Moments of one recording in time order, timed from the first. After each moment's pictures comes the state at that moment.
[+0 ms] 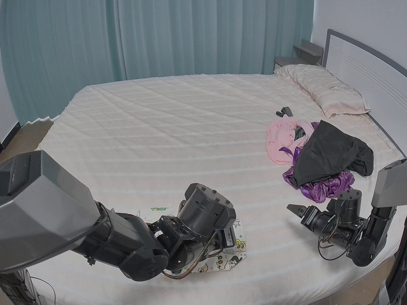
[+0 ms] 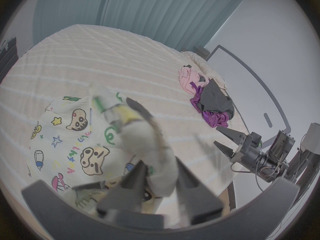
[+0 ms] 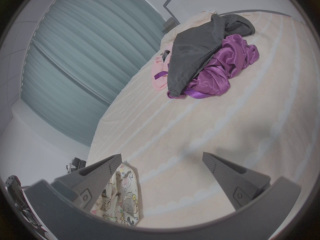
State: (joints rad) left arm -0.88 2.03 -0.94 -0.36 0.25 -0.81; right arm 0.31 2.12 -0.22 -1.42 -0.02 0.83
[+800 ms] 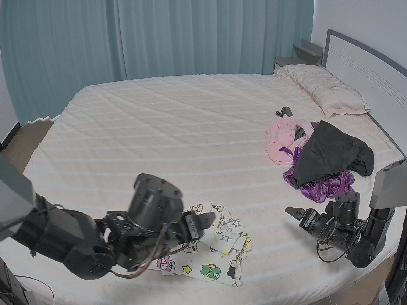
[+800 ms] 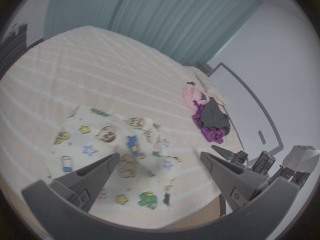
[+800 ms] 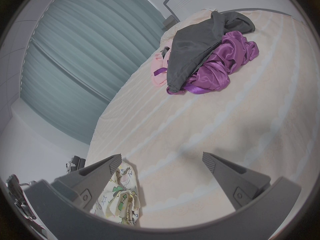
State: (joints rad) left arm -0.81 1.84 -0.74 -0.46 0.24 -0.84; right arm 0.32 2.14 -0.22 -1.42 -0.02 0.83
